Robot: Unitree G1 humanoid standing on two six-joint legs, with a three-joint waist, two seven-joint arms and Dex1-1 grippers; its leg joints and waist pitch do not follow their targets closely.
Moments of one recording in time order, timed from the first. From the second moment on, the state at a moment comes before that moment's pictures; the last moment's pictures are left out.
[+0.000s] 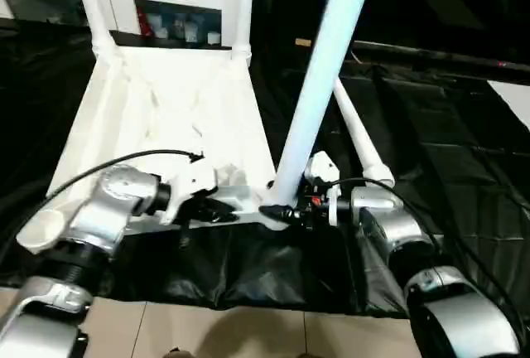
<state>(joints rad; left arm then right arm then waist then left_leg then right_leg) -0.56 0.45 -0.24 0.50 0.06 0.14 -1.18 -0.65 -0.09 0.06 0.97 0.07 -0.12 0.97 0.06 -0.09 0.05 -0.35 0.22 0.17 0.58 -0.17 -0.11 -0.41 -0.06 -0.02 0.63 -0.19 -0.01</state>
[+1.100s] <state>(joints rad) -0.54 0.46 -0.25 0.46 0.05 0.12 -1.19 -0.69 -0.14 0.10 1.00 0.03 -0.20 1.01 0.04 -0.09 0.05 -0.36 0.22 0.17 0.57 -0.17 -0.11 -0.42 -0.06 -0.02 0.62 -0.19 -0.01</state>
